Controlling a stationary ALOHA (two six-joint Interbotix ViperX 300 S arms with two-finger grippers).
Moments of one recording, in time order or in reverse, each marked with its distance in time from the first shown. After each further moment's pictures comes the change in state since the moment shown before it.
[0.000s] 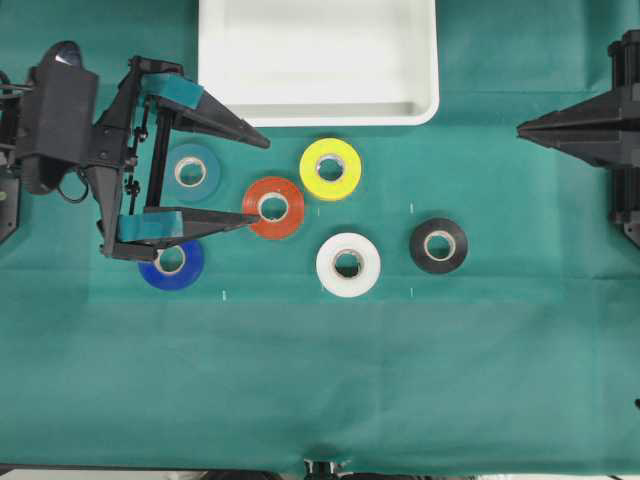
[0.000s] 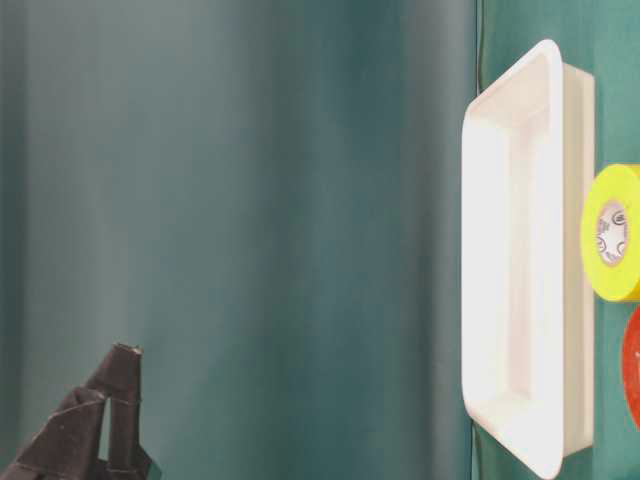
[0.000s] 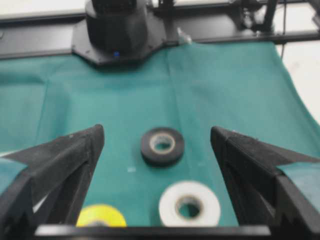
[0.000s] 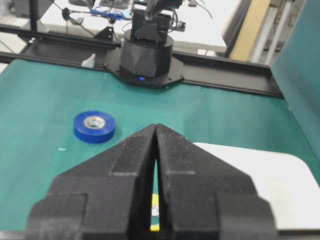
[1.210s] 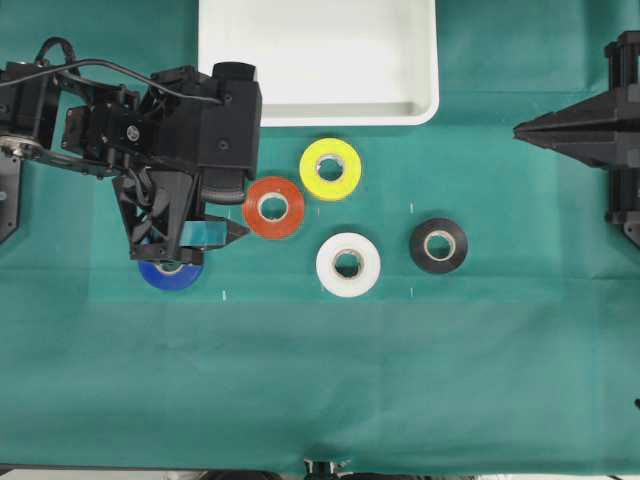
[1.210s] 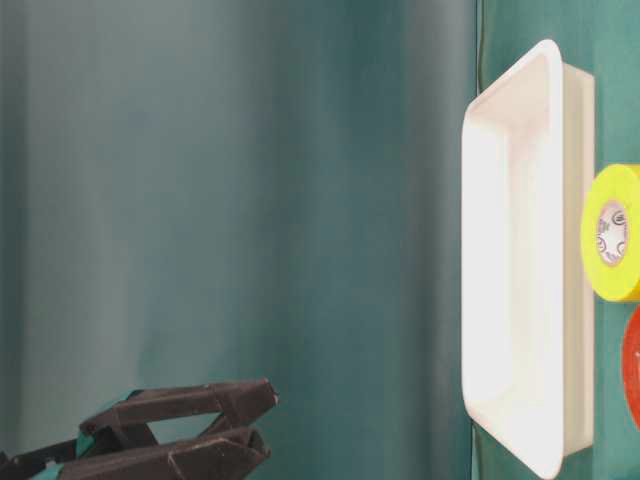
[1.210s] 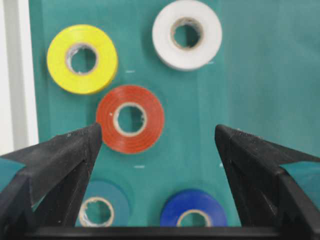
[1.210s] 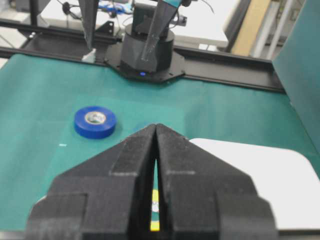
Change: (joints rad) left arm 0.009 0.209 -0.393 0.002 0.890 -0.071; right arm 0.000 0.011 -0.002 0.000 0.008 0.003
